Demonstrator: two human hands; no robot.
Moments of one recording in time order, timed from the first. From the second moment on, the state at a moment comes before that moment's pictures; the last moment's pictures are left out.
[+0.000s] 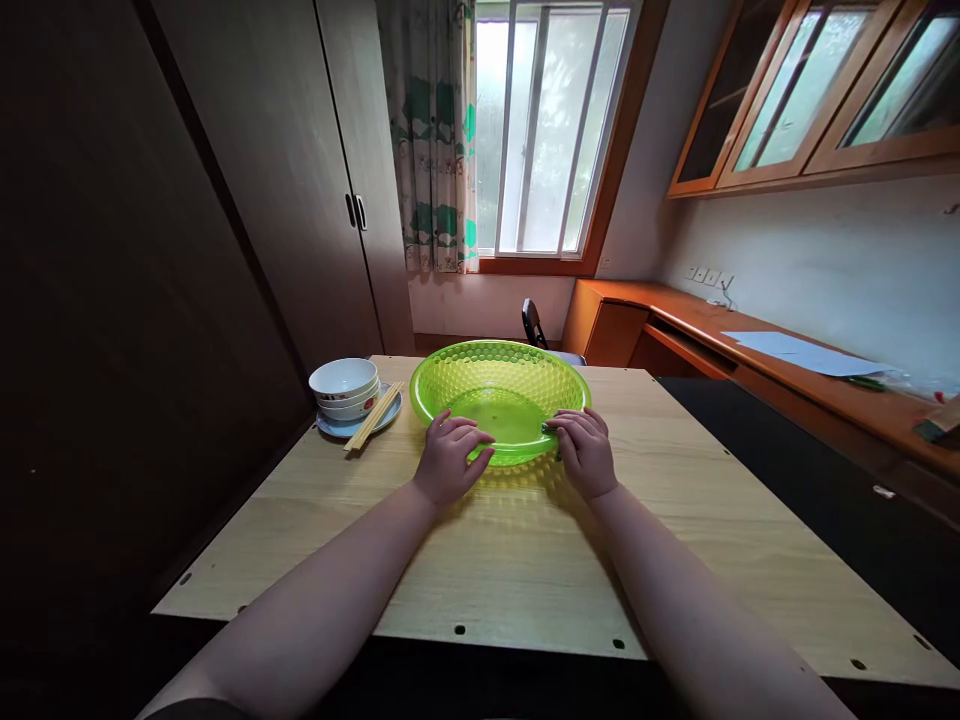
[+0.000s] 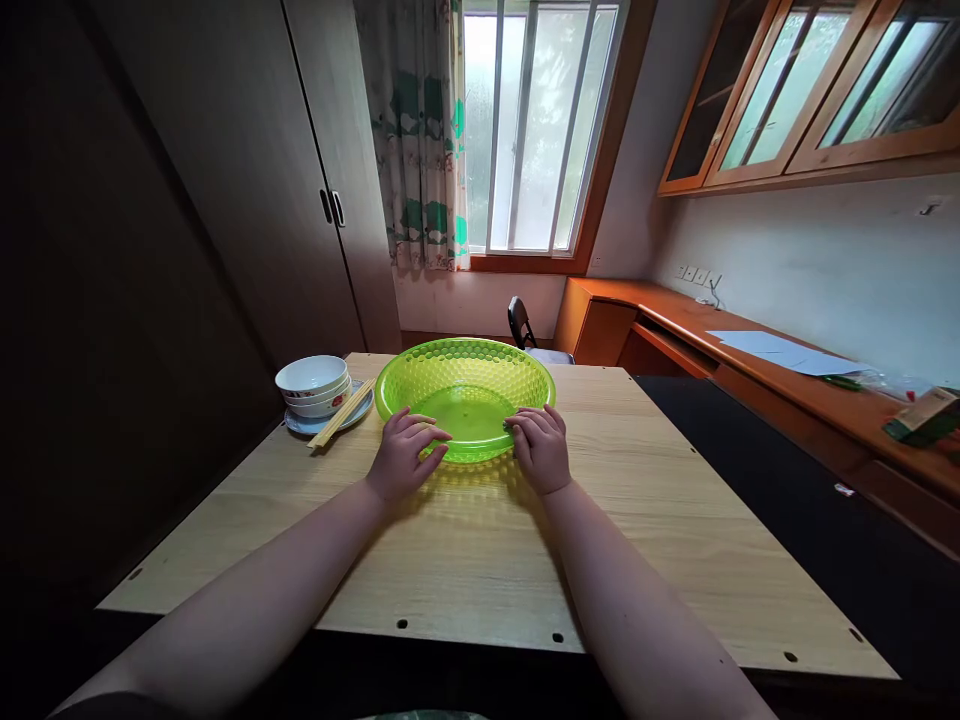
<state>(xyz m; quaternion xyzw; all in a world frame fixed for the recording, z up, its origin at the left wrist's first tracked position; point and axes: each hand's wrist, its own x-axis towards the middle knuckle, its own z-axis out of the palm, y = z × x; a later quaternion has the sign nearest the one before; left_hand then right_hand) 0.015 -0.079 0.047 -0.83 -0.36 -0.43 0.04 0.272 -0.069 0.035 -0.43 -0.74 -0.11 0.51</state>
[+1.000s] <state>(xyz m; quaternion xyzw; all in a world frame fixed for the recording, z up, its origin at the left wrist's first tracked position) 0.012 -0.079 0.050 -0.83 -0.37 -0.40 0.04 0.282 -0.042 0.013 -0.56 -0.37 0.19 0.71</state>
